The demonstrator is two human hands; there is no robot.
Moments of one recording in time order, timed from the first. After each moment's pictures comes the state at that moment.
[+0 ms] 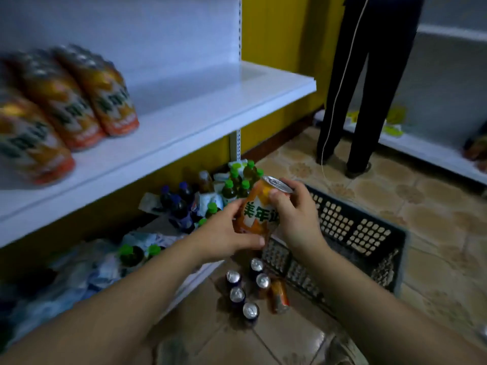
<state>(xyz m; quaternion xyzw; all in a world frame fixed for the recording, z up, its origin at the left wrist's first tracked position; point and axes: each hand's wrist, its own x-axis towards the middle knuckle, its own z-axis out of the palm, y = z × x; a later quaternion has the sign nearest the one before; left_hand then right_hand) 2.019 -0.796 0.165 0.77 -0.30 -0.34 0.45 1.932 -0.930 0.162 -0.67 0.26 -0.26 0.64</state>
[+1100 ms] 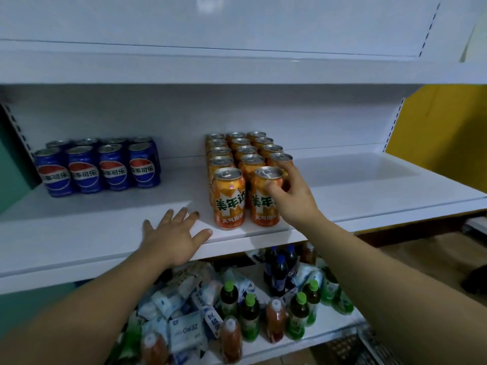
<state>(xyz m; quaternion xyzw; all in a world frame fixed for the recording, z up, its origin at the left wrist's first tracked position) 2.110 -0.554 0.259 1.00 0.01 -0.05 0.00 2.125 -0.797 0.302 -0.82 -0.08 -0.14 0.55</state>
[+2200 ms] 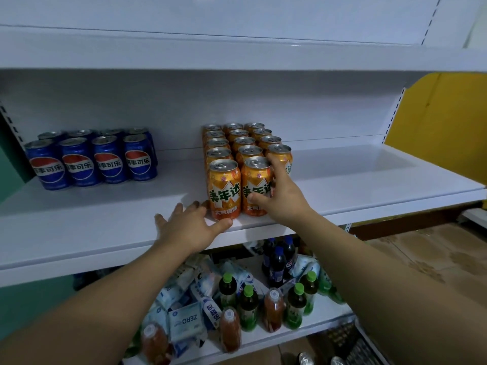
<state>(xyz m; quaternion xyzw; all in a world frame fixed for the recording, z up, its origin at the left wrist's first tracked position) 2.112 -0.586 0.258 1.00 0.03 0.00 0.09 2.130 -0.791 0.291 -0.88 -0.11 -0.12 0.45</state>
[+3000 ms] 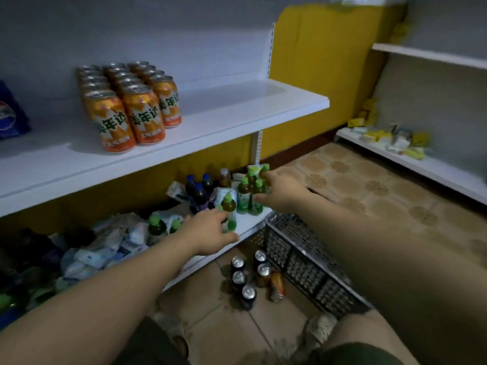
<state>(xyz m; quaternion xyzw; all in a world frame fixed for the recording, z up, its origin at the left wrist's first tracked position) 1.959 -0.738 0.184 0.94 -0.29 -0.19 0.06 1.930 -0.936 0.227 -0.97 0.13 0.07 0.17</state>
